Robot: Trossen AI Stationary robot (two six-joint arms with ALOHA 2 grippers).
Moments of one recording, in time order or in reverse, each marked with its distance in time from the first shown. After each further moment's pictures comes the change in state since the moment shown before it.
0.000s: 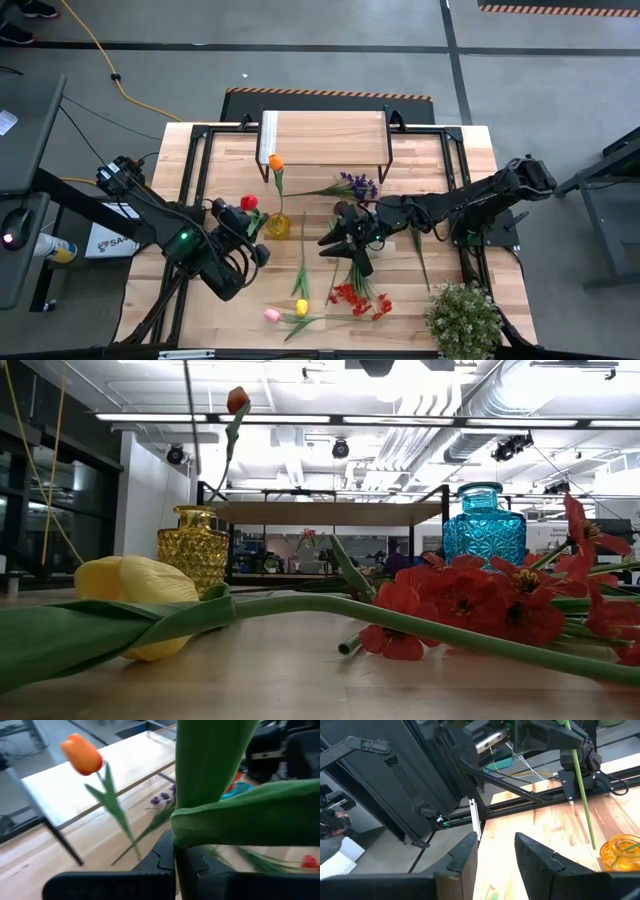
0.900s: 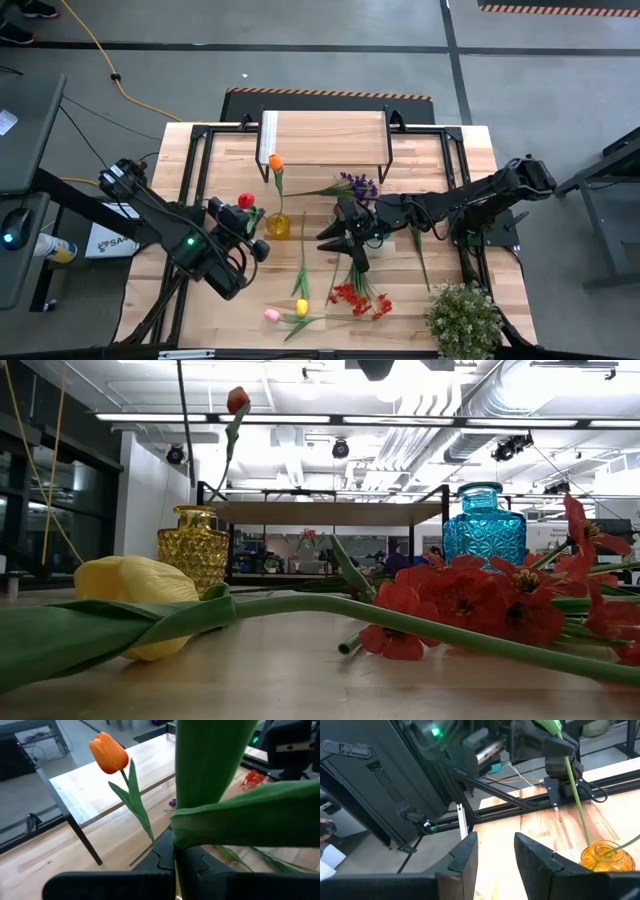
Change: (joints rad) left arm 0.009 0.046 -0.001 -0.140 -0.037 -0.149; right arm -0.011 0.000 0.000 0.000 0.046 -0.034
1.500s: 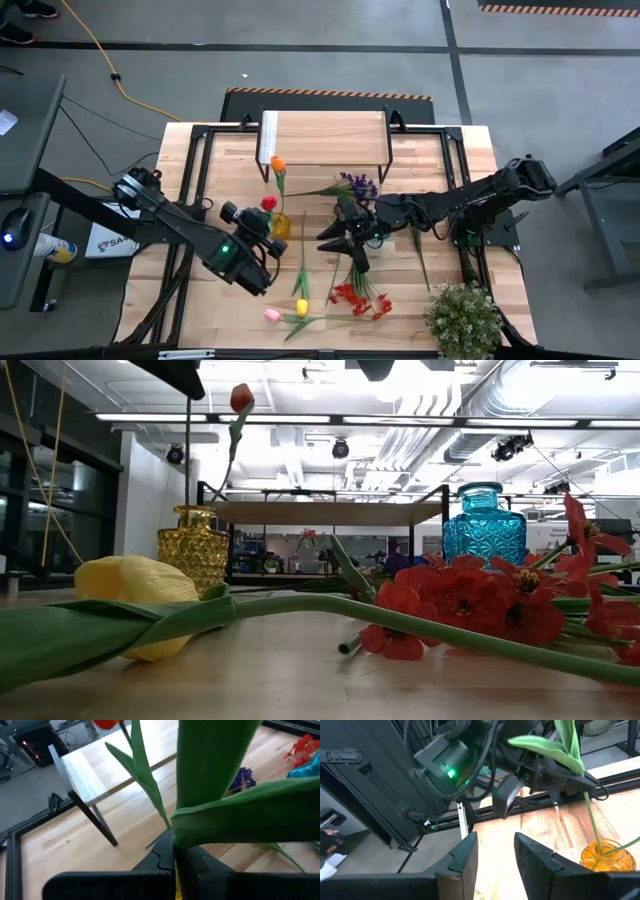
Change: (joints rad) left arm 0.096 0.145 0.000 -0.012 0.099 -0.042; right arm 0.001 0.000 0.000 -0.004 -0.005 0.000
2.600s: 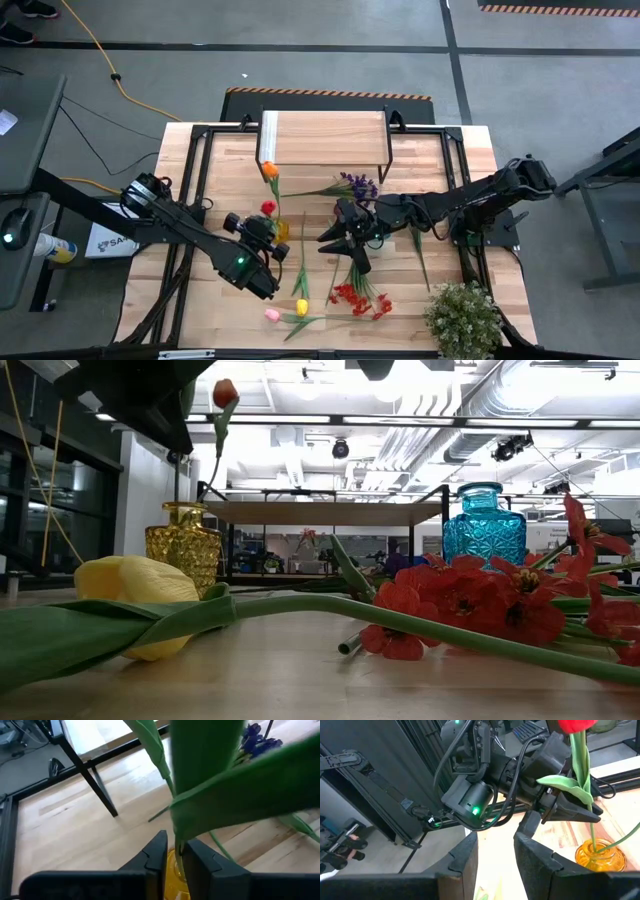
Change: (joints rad) left arm 0.000 0.083 -0.130 0.086 0.076 -0.153; right arm 0.000 0.000 0.000 -0.004 -0.026 0.000
